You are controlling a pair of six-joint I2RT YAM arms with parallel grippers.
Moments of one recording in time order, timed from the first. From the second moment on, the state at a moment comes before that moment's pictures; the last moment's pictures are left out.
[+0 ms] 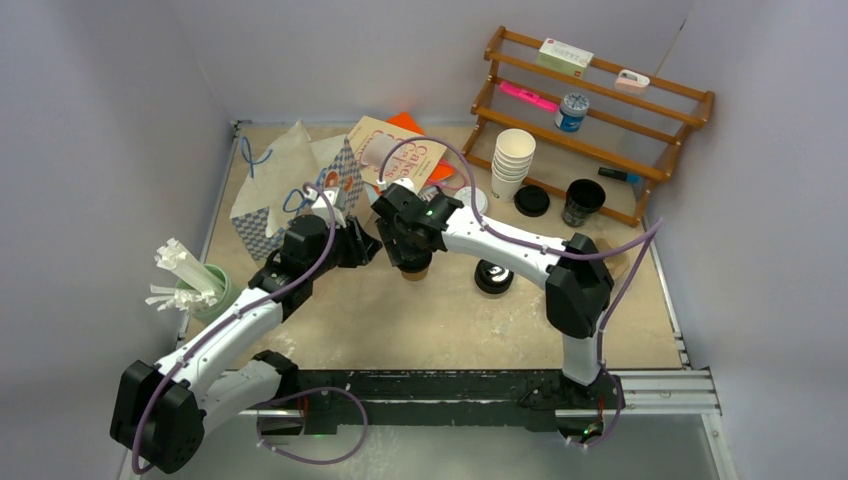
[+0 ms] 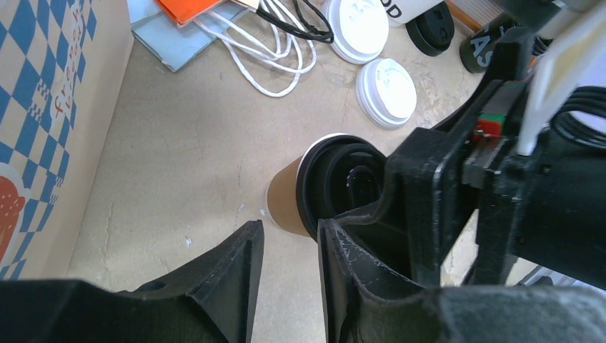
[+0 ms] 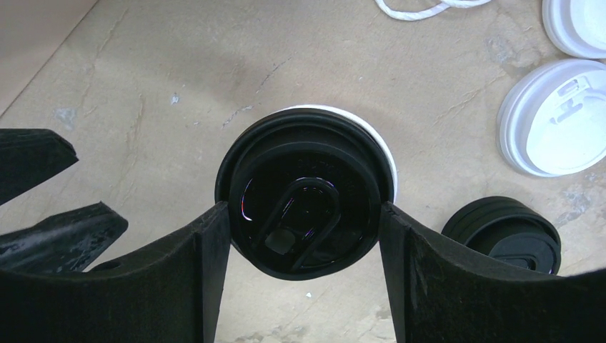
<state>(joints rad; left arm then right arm) -0.45 0.99 0.59 -0.03 0.12 -0.54 0.96 1.90 1.65 -0.84 0.30 0.45</state>
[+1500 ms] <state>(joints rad) -0.45 1.10 0.57 0.06 0.24 -0.54 0.95 1.84 1.54 -0.77 0.31 0.46</state>
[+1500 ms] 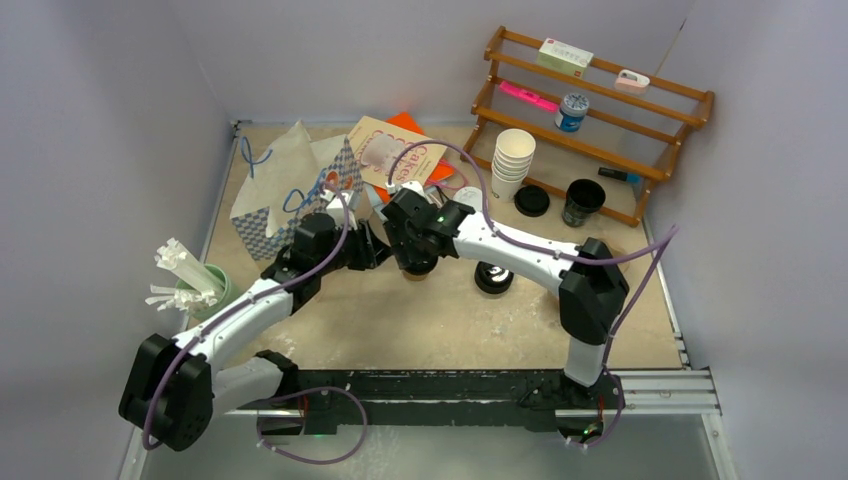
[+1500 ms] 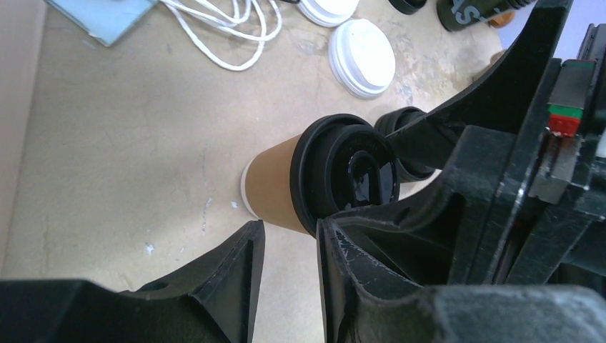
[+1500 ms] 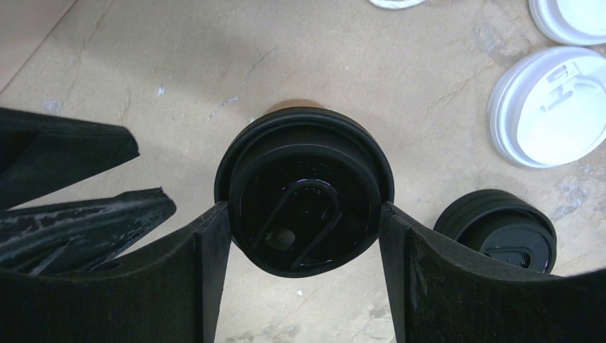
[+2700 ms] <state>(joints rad) -0.45 1.28 0.60 0.17 0.28 -0.54 0.91 1.84 1.53 -0.71 0.24 0.42</state>
